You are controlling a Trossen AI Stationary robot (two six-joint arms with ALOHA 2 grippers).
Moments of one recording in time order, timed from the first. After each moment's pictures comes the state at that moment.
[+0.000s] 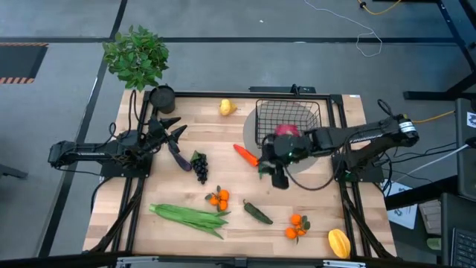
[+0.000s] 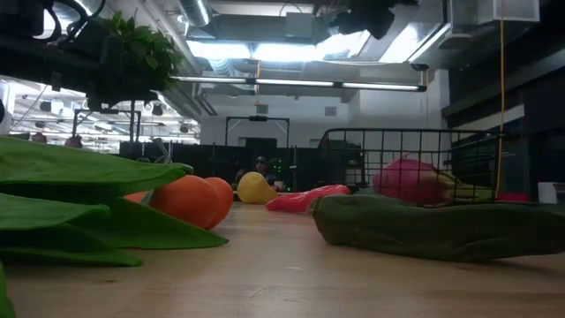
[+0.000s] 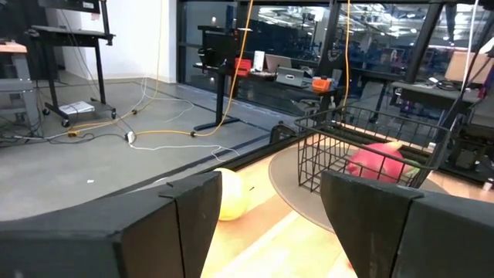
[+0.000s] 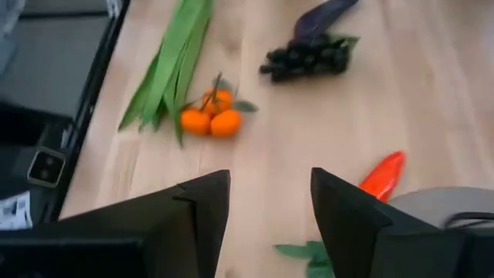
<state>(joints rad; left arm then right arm) 0.09 0.17 0.03 0.26 -0.64 -0.08 0.17 1.43 1.25 -0.60 -0.01 0.15</state>
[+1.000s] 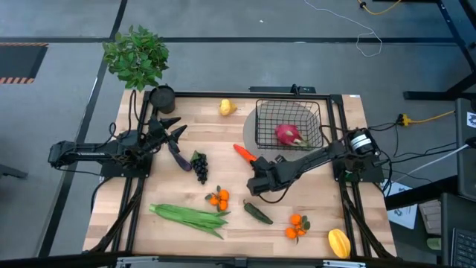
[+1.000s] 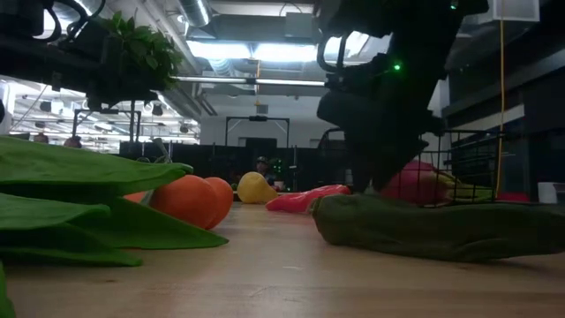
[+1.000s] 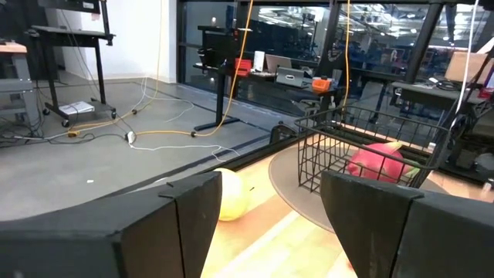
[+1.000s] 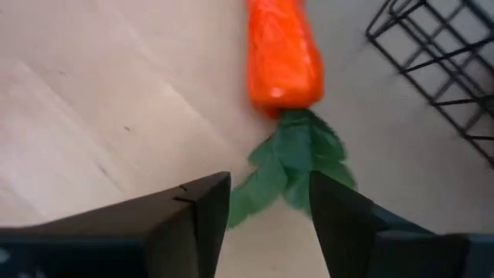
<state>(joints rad) 0.09 0.17 0.03 0.26 -0.64 -0.08 0.30 1.91 1.25 -0.76 0.46 1.07</state>
